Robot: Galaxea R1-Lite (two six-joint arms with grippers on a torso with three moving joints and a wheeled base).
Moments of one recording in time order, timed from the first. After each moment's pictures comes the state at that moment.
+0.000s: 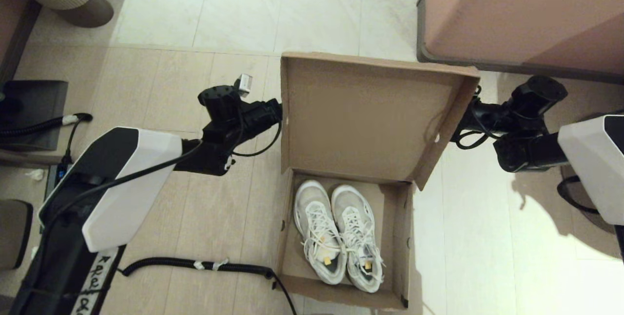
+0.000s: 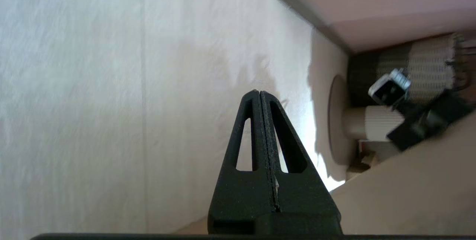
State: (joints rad) left arm -0.31 2.48 -1.91 -0.79 -0.53 -0.58; right arm -0.06 2.39 -1.70 -1.27 1.39 2.04
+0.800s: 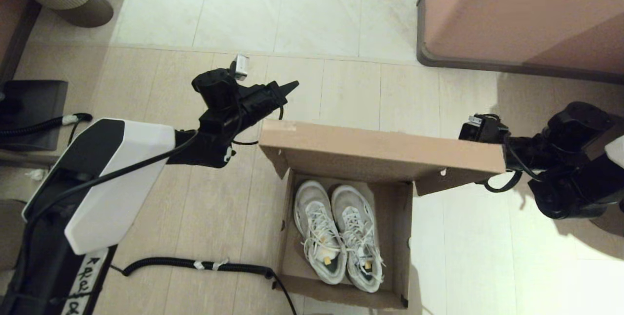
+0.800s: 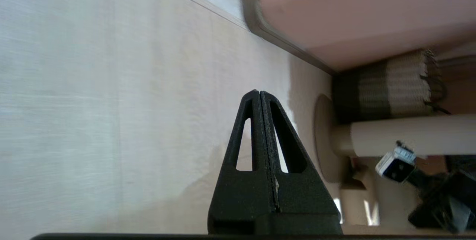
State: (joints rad) left arm -0.34 2.43 -1.91 -0.84 -0.51 -0.59; right arm -0.06 2.10 -0.99 -1.52 1.48 2.01
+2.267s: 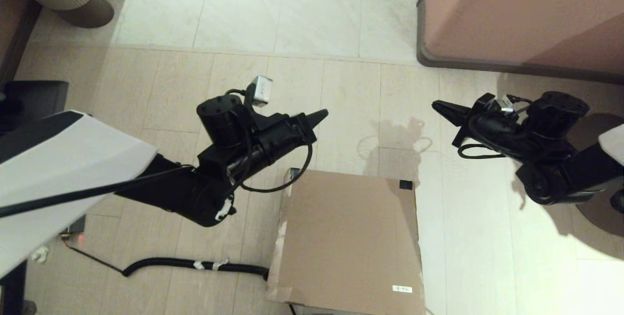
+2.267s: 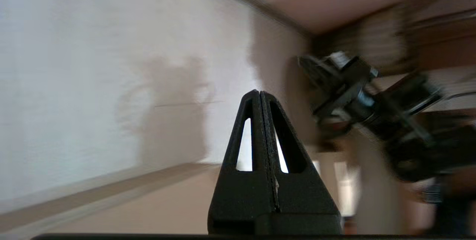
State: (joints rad) left arm -0.54 2.10 -1.18 -1.12 -0.34 -0.43; right arm -0.02 2.12 -1.14 -1.24 0.63 1.59
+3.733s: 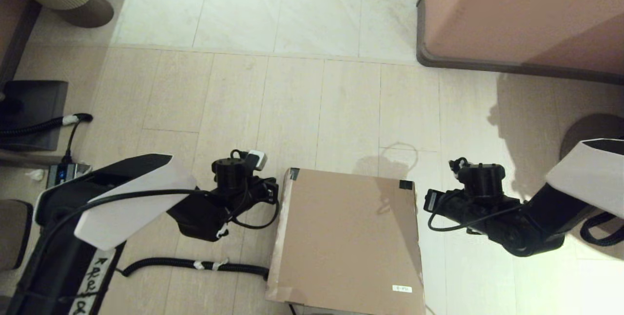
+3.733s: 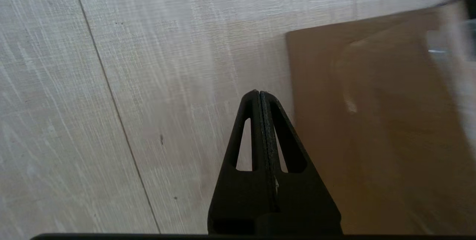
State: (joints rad) left arm -0.33 2.47 -1.25 -0.94 -0.08 0.12; right arm 0.16 2.19 -0.82 -0.87 -0.02 0.37
